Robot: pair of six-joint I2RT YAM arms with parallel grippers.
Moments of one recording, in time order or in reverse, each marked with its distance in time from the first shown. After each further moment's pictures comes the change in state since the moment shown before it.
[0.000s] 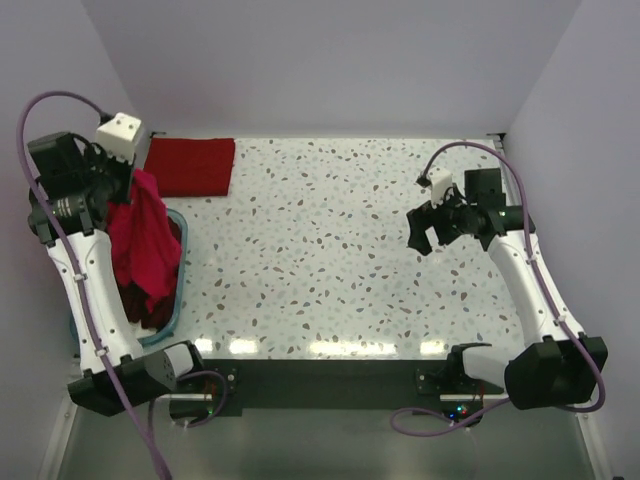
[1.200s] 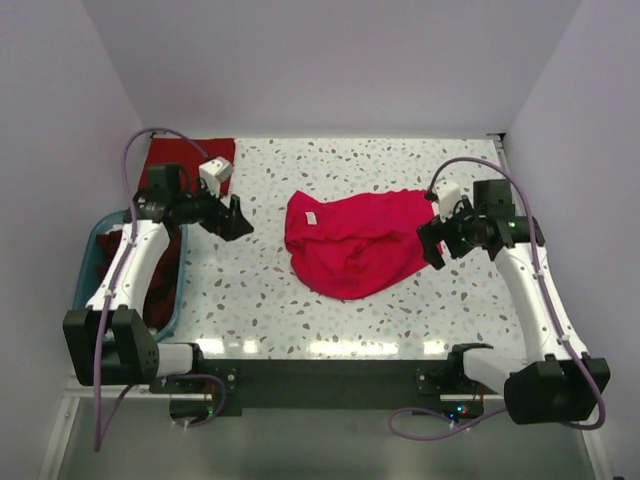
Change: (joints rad) left arm -0.401 0.117 -0.434 0.323 0.456 -0.305; right arm -0.044 -0.089 -0.035 -0.111 0.092 -0.094
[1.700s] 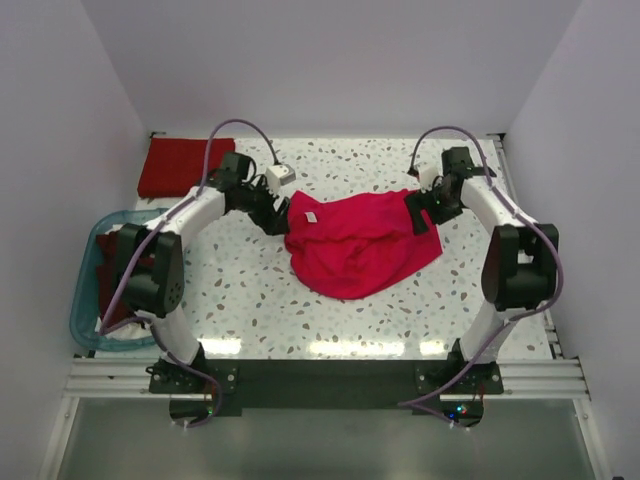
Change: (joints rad) left arm -0.298 0.431 0.171 0.077 -0.138 0.145; right arm -0.005 0.648 0.251 0.138 0.087 0.063
